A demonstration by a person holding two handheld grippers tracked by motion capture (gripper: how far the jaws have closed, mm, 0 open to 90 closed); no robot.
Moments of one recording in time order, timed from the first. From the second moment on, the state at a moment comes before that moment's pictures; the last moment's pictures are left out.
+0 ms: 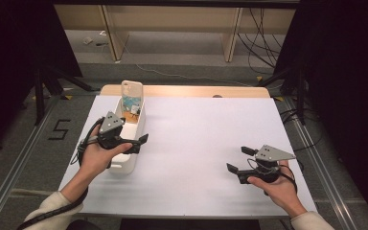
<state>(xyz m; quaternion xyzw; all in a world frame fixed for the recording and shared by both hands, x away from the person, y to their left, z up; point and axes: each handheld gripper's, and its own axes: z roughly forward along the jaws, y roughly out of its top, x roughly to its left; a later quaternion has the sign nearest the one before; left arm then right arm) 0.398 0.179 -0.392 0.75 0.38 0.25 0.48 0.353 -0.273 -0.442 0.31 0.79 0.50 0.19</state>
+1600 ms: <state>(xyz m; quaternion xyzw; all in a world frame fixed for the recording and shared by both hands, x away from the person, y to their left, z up) 0.376 0.183 -0.415 0.76 0.35 0.24 0.49 0.353 -0.273 -0.442 0.31 0.79 0.50 0.19</state>
